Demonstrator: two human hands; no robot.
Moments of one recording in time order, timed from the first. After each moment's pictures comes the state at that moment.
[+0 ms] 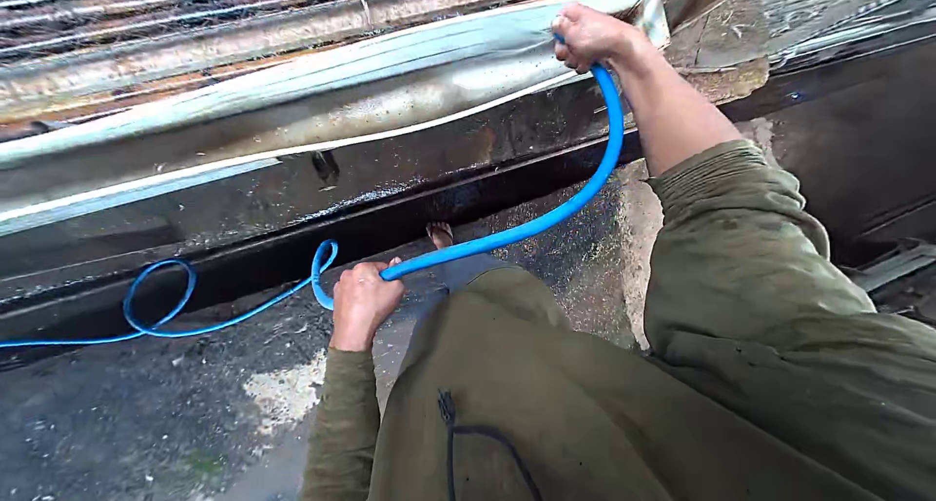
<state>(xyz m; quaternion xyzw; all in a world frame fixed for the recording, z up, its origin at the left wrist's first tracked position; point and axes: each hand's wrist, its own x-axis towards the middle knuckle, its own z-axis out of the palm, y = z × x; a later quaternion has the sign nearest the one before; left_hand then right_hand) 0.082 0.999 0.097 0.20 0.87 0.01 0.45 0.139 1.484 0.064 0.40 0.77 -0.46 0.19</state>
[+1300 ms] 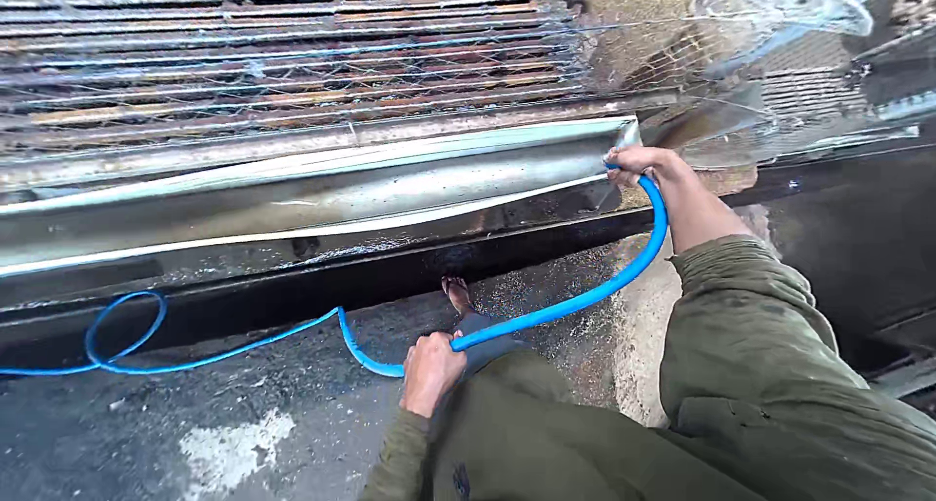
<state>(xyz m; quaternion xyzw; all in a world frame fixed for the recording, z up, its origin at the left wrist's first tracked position) 0.148 1.175 0.059 0.17 0.79 -0.03 0.58 0.217 1.674 -0.002 0.54 0.64 -0.47 0.29</state>
